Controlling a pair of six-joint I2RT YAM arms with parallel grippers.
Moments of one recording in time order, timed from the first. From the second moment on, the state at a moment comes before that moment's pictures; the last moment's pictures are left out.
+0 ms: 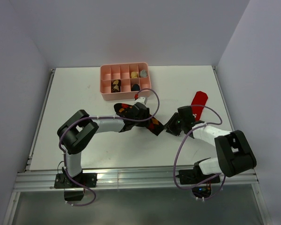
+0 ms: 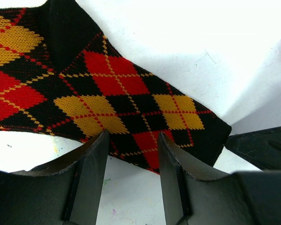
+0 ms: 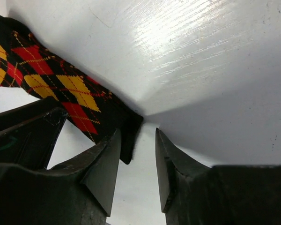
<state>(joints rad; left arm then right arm) -0.87 1.90 1.07 0.11 -0.15 -0.64 0.29 1.35 0.49 -0.06 -0.16 0.97</state>
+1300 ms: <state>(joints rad) -0.86 1.90 1.07 0.12 -0.13 -0.63 0.29 1.40 0.50 0.06 -0.22 0.92</state>
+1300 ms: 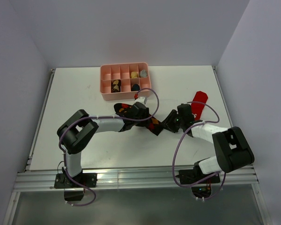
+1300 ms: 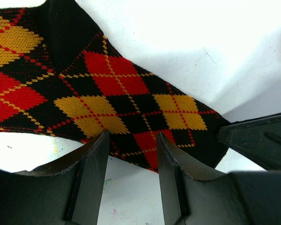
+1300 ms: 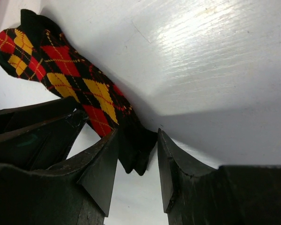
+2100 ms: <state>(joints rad) -0.86 1.90 1.07 0.11 -0.13 -0.63 0.29 1.36 0.50 0.09 -0.28 0.91</state>
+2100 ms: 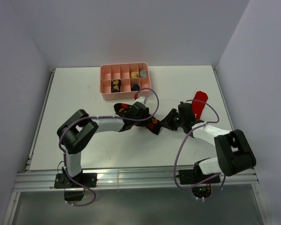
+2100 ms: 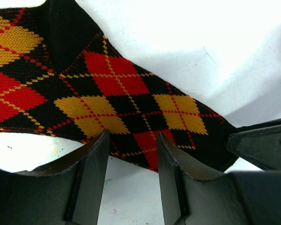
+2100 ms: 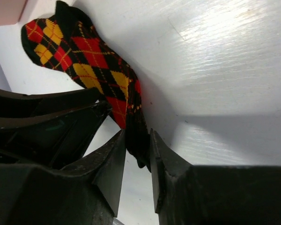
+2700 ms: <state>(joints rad) -0.86 1.89 1.04 0.15 -0.12 -0.62 0.29 1.38 0.57 -0.01 -0.25 0.91</state>
